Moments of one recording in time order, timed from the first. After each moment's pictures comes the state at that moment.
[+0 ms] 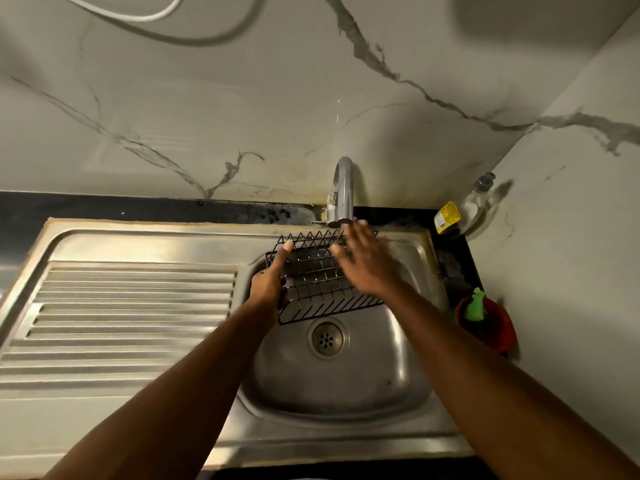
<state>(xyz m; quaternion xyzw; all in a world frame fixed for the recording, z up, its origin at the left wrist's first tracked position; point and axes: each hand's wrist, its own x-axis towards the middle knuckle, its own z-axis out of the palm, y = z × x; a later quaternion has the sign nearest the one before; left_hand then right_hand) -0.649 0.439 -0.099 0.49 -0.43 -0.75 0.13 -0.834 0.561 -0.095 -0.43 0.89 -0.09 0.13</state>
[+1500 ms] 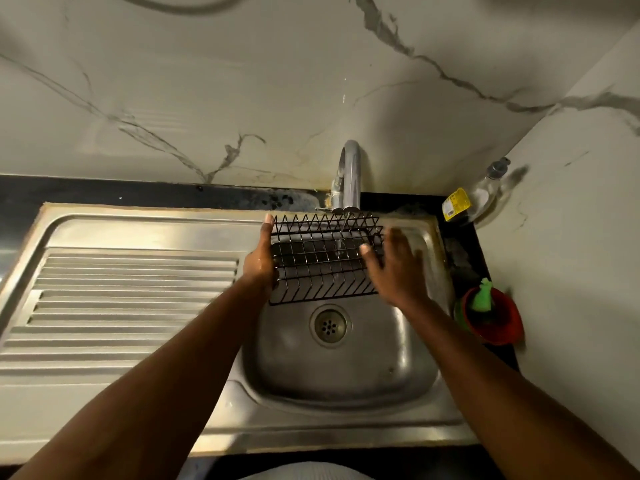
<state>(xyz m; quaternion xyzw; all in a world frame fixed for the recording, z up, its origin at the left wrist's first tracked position) -0.657 0.415 -0.089 0.55 -0.42 -0.71 0.12 -0.825 0.608 -0.108 -0.30 0.94 -0.11 0.11</state>
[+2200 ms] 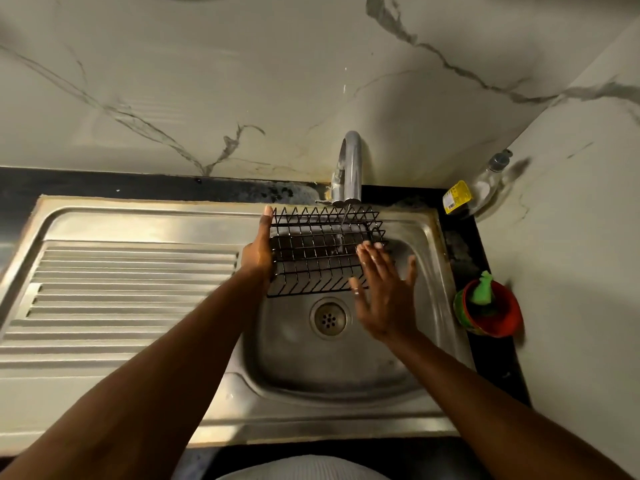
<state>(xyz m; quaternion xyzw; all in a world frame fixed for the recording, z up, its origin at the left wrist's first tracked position) -0.658 0.413 -0.091 0.56 -0.41 -0.72 0.10 -0.762 0.639 -0.108 -0.45 0.89 -0.11 -0.02</state>
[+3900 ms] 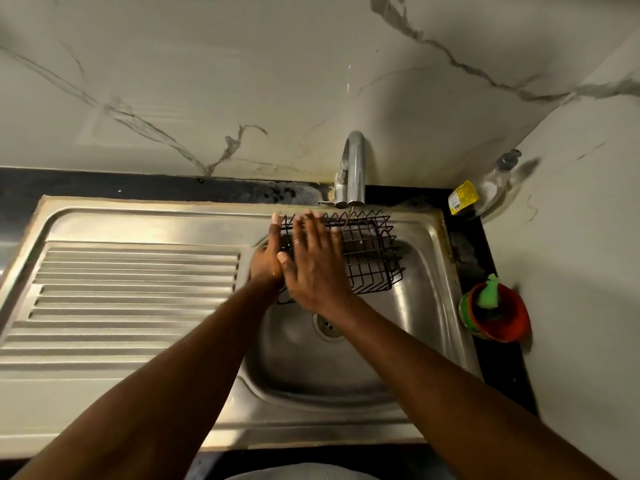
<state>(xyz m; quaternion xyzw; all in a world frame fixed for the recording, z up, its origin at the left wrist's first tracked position) -0.657 0.424 -0.105 0.49 -0.65 -0.57 0.09 -0.719 0.517 -0.096 -0.48 0.87 -0.12 0.06</state>
